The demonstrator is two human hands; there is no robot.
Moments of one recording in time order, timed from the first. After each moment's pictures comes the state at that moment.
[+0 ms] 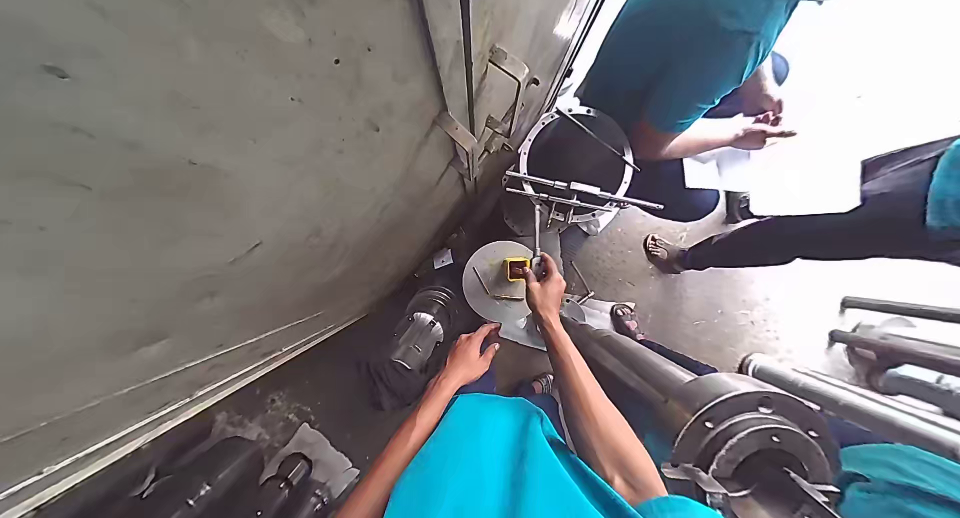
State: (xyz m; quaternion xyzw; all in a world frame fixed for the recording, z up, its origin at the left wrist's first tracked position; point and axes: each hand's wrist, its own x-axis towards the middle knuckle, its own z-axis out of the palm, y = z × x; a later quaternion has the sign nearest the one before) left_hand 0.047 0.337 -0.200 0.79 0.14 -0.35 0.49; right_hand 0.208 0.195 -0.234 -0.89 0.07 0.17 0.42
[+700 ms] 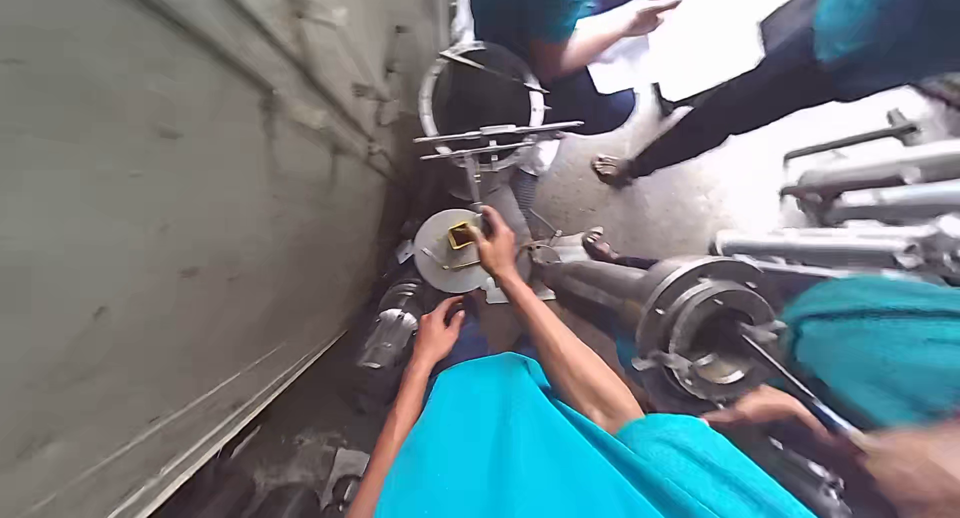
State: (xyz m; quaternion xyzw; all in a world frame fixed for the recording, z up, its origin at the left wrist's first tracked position) left_hand 0.047 0.331 -0.193 0.81 0.13 -0.33 0.46; right_hand 0.201 0.180 -0.217 -0.85 0.07 0.11 0.51
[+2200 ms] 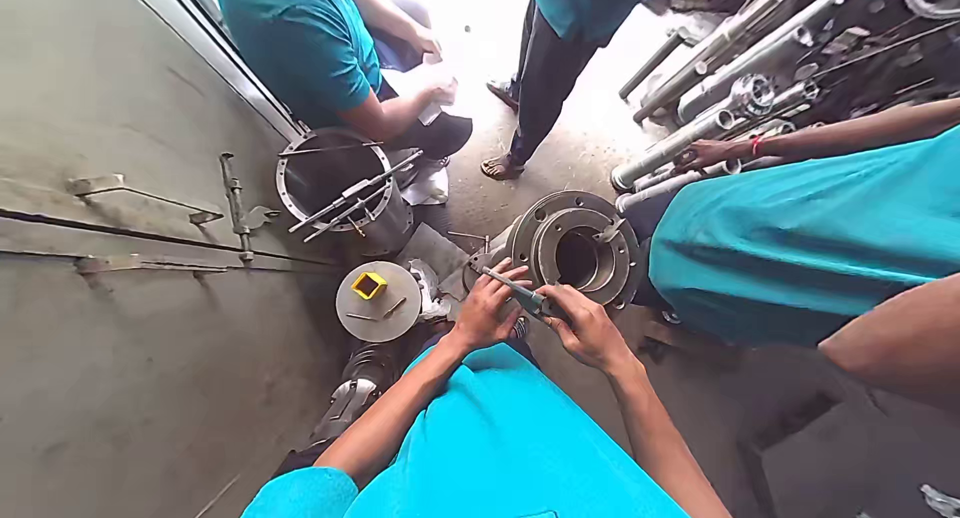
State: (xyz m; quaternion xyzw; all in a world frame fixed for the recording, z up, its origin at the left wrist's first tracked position) left_hand 0.099 0.112 -0.117 0.71 -0.44 -0.10 0.54; right_hand -0.015 -0.074 -0.014 -0.94 0.02 0.04 0.33
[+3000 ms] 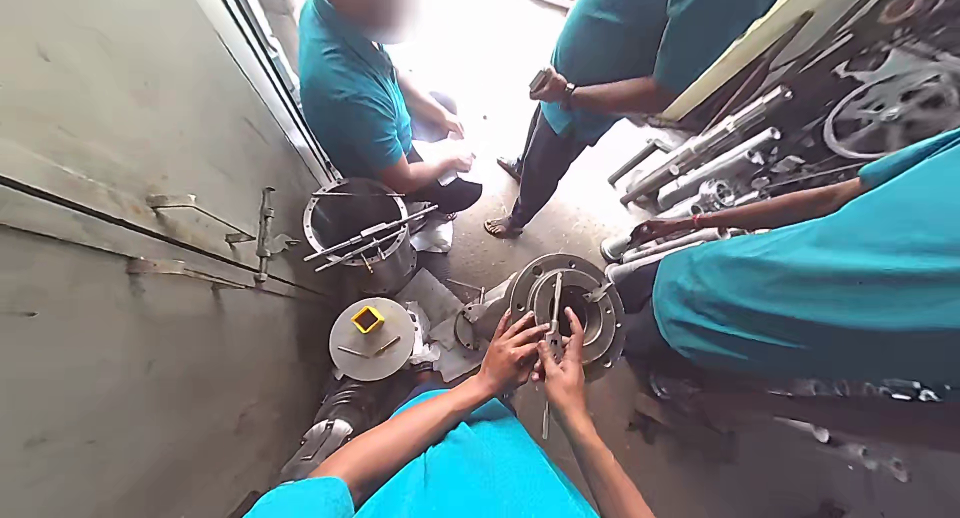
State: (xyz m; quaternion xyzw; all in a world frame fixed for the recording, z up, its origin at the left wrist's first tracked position) left_hand 0.068 0.059 -0.134 0.70 -0.45 0.02 0.56; right_hand 0.002 -0.025 -0.015 -0.76 0.35 -0.09 0.53
